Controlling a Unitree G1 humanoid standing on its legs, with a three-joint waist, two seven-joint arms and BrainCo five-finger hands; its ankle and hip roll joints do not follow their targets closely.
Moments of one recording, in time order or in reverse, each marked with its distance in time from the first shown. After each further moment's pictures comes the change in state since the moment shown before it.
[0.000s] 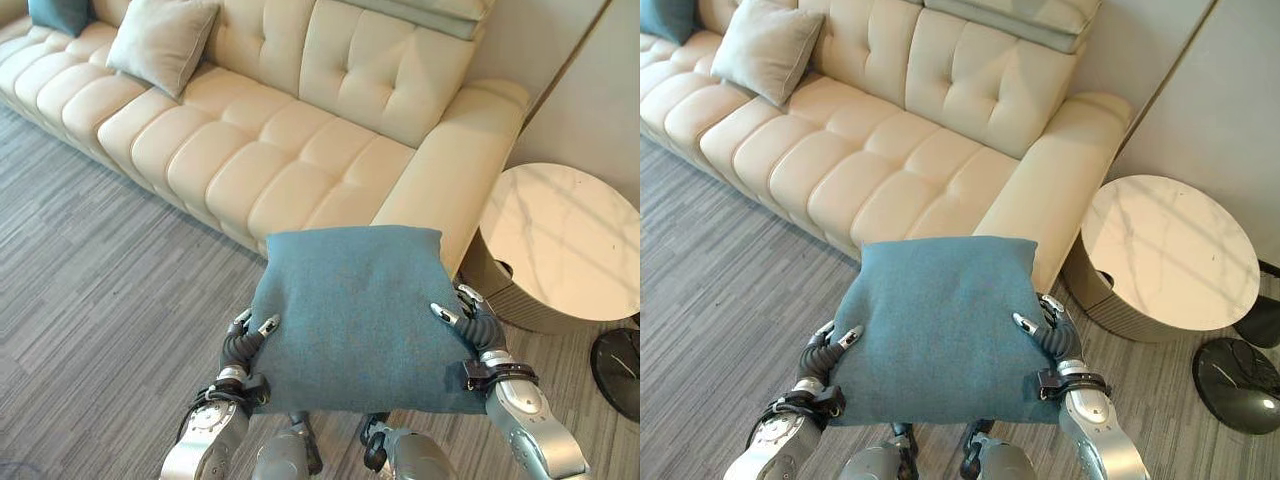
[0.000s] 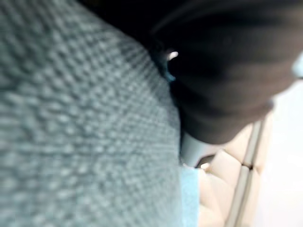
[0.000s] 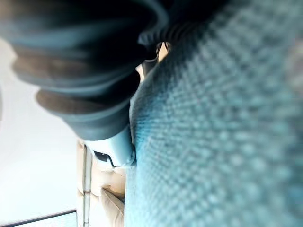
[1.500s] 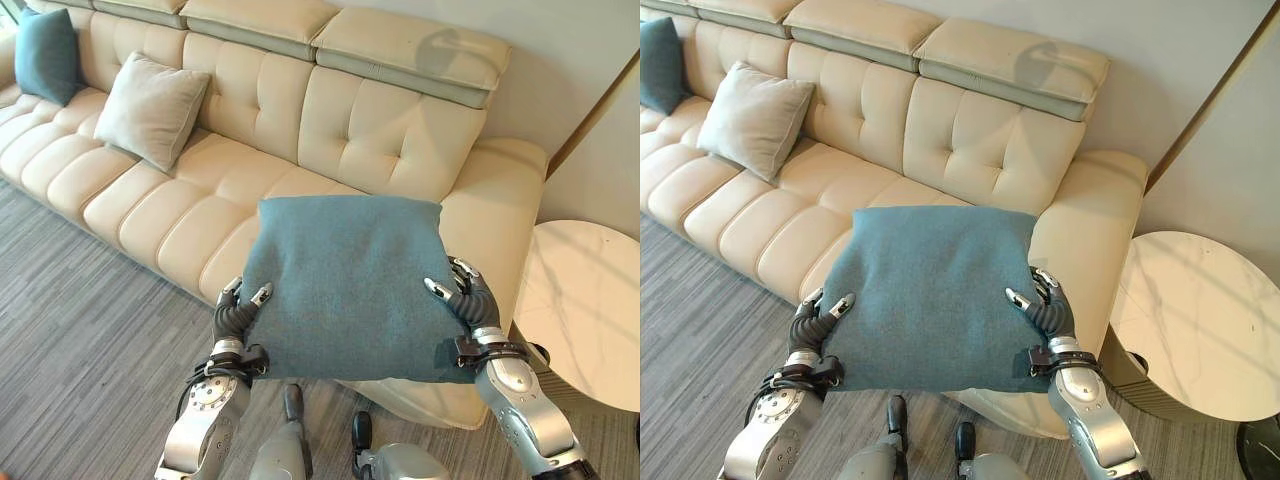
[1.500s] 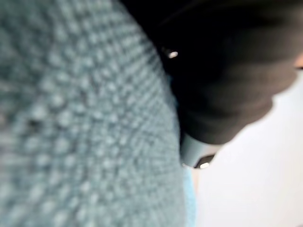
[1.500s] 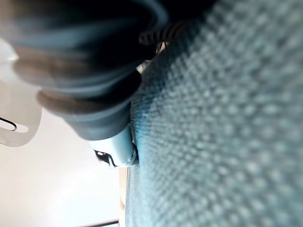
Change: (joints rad) left arm -0.109 -0.038 0.019 -0.034 0.070 -0.047 0.067; right arm -0.098 -0.022 0.040 -0.019 0.012 -0.042 -0.066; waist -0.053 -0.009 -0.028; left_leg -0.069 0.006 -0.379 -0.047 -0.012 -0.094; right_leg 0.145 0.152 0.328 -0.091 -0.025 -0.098
